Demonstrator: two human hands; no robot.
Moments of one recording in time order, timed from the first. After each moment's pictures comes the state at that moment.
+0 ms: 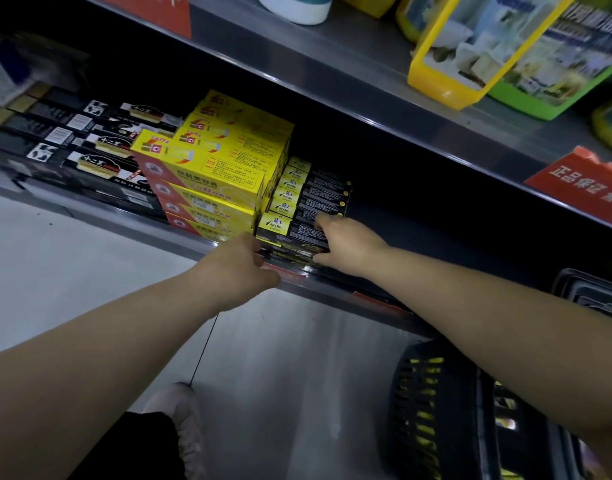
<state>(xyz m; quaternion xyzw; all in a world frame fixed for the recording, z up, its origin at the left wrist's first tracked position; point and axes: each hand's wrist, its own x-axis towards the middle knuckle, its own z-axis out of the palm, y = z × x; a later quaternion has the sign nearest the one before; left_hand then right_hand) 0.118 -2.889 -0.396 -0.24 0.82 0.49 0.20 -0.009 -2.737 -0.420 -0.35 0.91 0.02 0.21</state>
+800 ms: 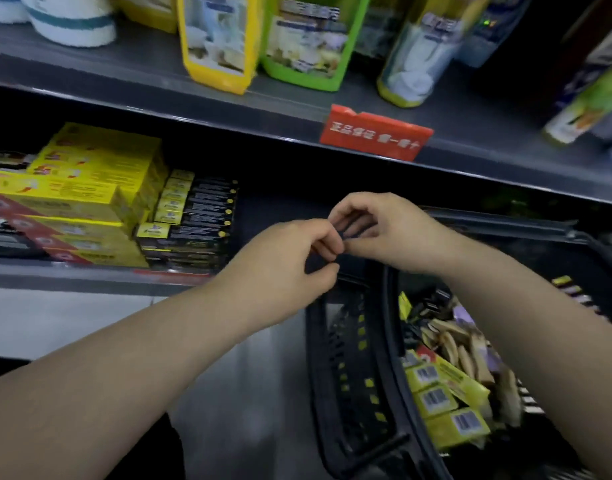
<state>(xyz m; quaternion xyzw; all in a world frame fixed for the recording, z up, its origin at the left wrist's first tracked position) 0.119 -2.725 -0.302 0.15 0.87 0.47 0.05 0.056 -2.560 -0.270 -0.22 0.91 -0.30 0.20</state>
